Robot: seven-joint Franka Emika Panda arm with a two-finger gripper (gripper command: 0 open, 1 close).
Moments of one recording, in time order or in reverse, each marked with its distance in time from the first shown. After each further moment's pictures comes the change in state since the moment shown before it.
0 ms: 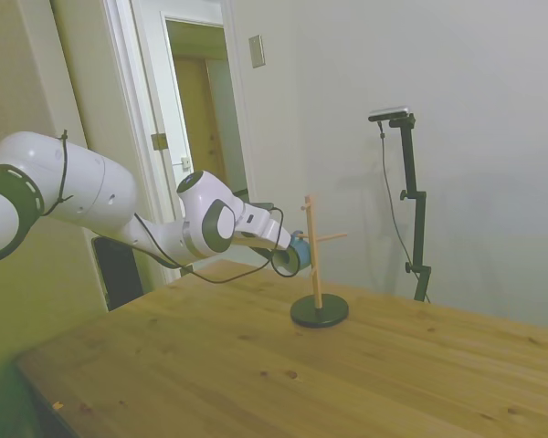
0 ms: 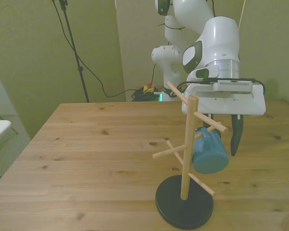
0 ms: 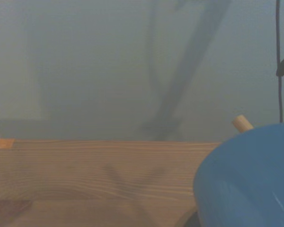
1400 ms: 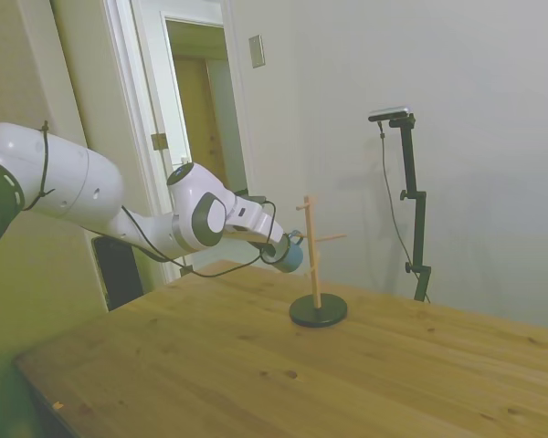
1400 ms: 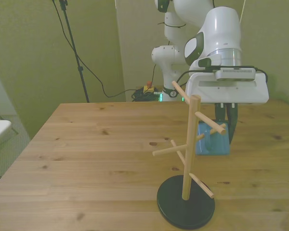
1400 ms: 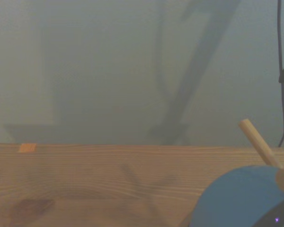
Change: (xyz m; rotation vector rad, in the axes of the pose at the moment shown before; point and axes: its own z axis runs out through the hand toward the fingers) arm -0.005 -0.006 -0.030 0.027 -0.003 -0.001
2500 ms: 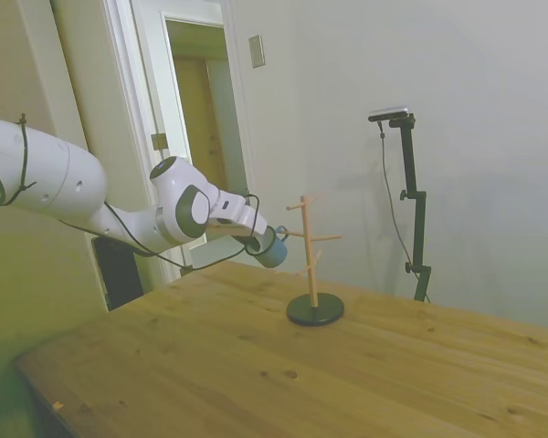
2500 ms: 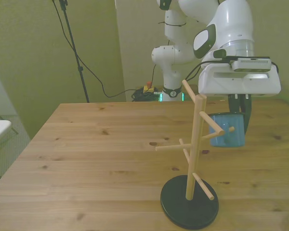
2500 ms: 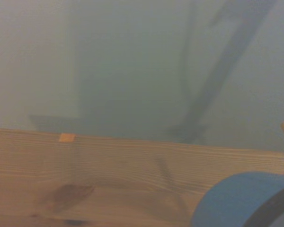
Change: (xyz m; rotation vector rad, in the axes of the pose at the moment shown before) arm -0.029 -0.026 -0.022 0.010 -0.018 -0.071
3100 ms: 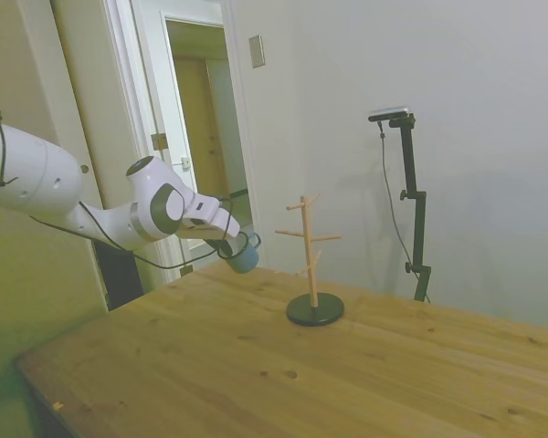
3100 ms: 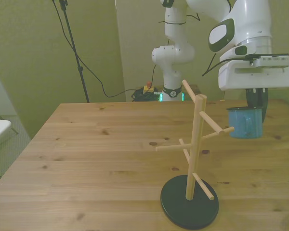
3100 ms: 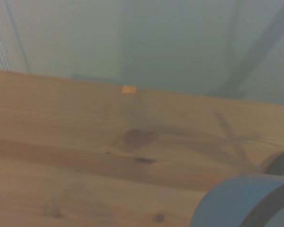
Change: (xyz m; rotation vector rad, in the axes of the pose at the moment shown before) arm -0.063 -0.023 -0.034 -0.040 -0.122 -0.037
